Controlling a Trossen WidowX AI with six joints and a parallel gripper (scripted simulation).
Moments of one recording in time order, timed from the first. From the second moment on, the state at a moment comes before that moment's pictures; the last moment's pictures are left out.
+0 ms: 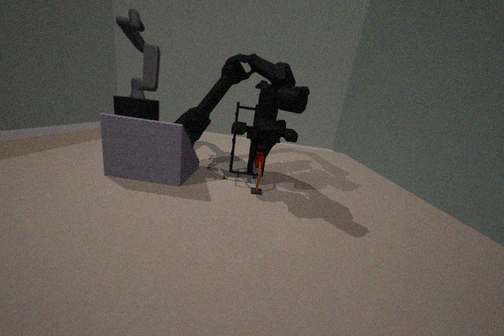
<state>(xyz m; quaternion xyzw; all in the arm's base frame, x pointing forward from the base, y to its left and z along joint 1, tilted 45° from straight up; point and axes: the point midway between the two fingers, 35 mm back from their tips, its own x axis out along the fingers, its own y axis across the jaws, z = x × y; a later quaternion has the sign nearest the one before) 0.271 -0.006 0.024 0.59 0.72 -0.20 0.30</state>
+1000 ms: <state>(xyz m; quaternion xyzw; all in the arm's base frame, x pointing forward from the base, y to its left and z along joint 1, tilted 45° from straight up) 0.283 -0.046 -0.003 0.58 0.71 -0.22 0.33</state>
